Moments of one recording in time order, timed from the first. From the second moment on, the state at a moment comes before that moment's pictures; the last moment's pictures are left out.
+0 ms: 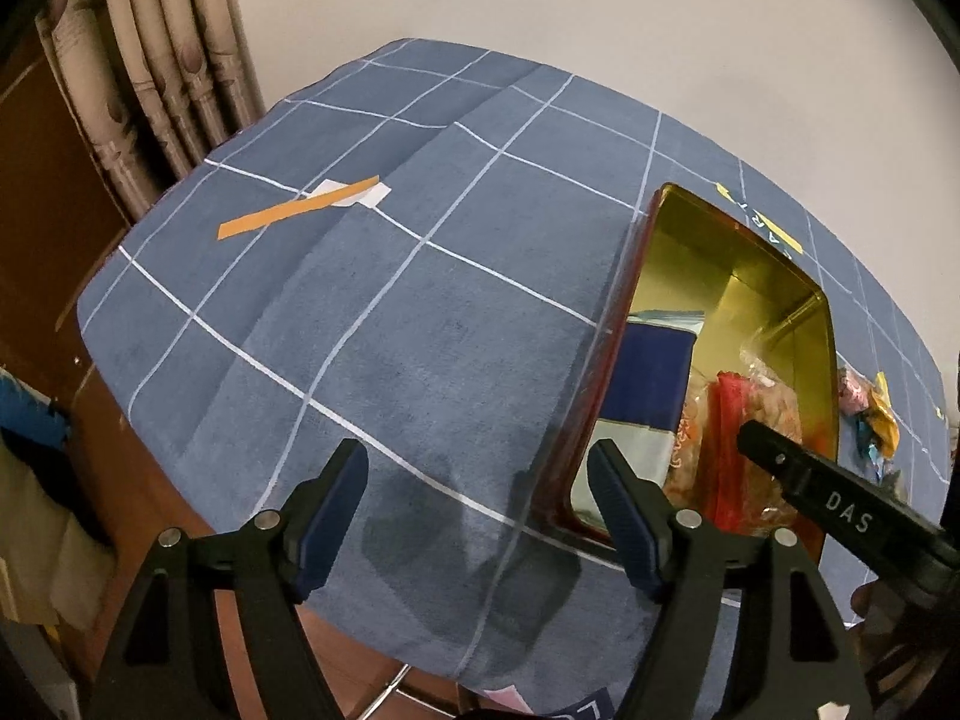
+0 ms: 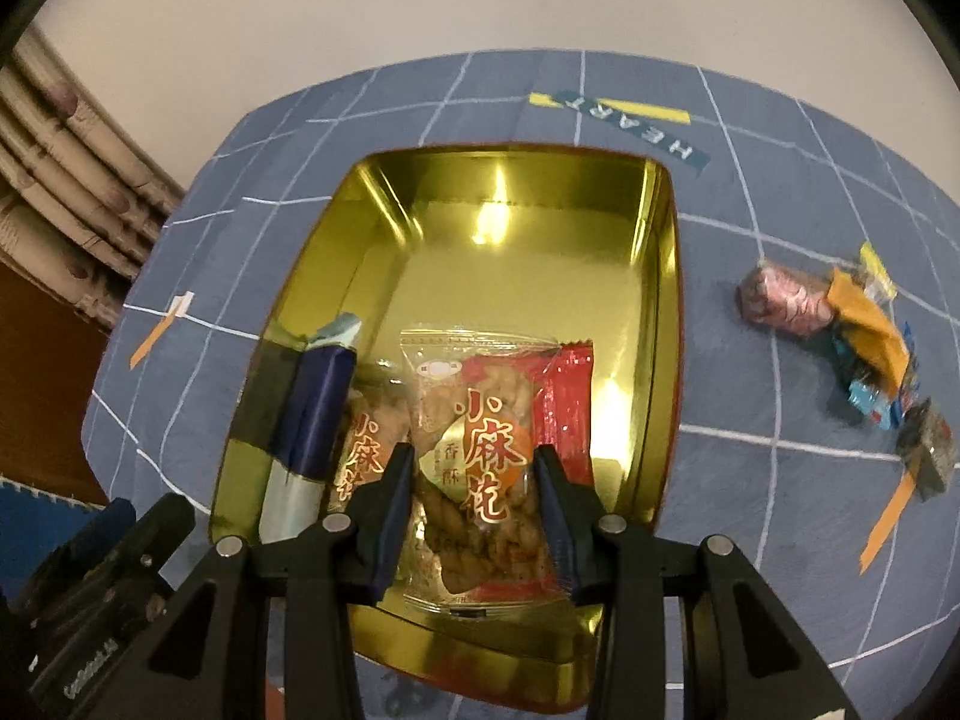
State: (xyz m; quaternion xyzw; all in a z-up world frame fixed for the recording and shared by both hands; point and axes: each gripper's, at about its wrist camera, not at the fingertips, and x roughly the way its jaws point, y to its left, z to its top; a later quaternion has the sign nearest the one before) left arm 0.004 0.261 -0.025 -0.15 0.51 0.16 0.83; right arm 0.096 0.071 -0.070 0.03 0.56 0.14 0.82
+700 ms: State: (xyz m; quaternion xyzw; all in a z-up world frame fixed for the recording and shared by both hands) left arm 0.006 0.258 -0.028 -0.14 0.52 0.16 0.83; right arm 0.092 0.071 -0.083 0.06 0.58 0.15 0.80
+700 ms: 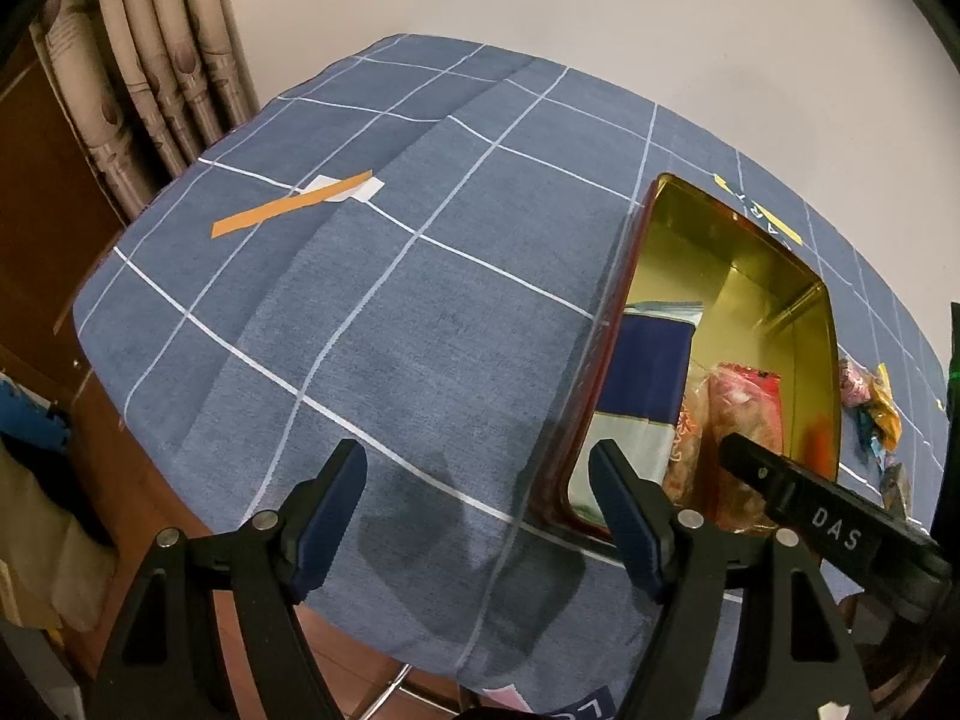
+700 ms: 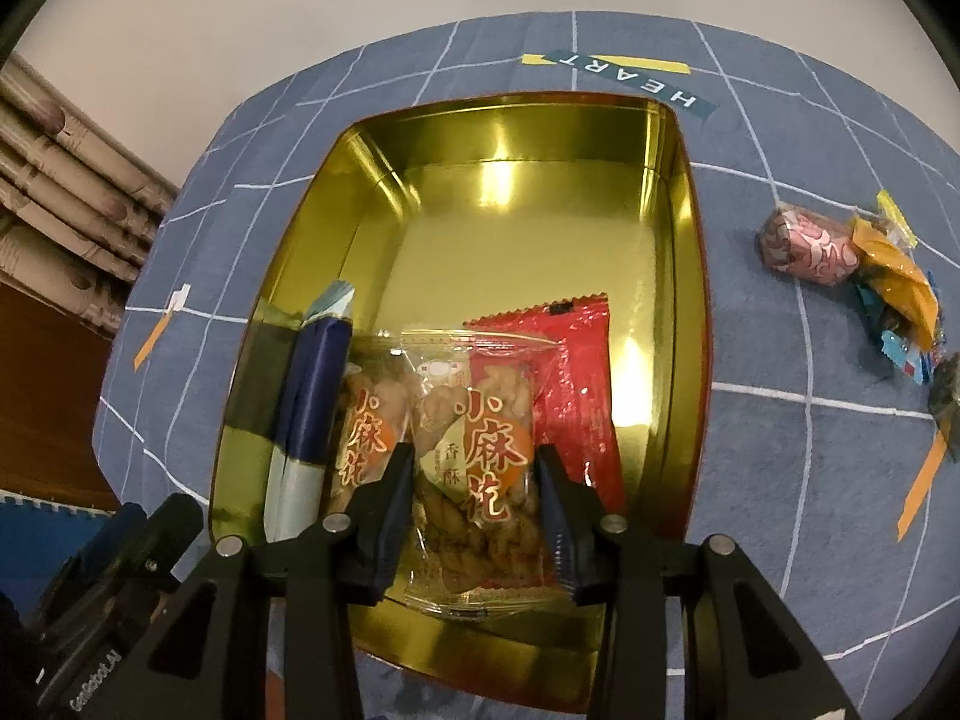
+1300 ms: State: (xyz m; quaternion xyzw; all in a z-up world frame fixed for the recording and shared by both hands) left arm 0.006 0.257 -0.026 -0.13 0.52 0.16 0.83; right arm 0.068 0.061 -0.041 -0.01 0.50 0.17 0.85
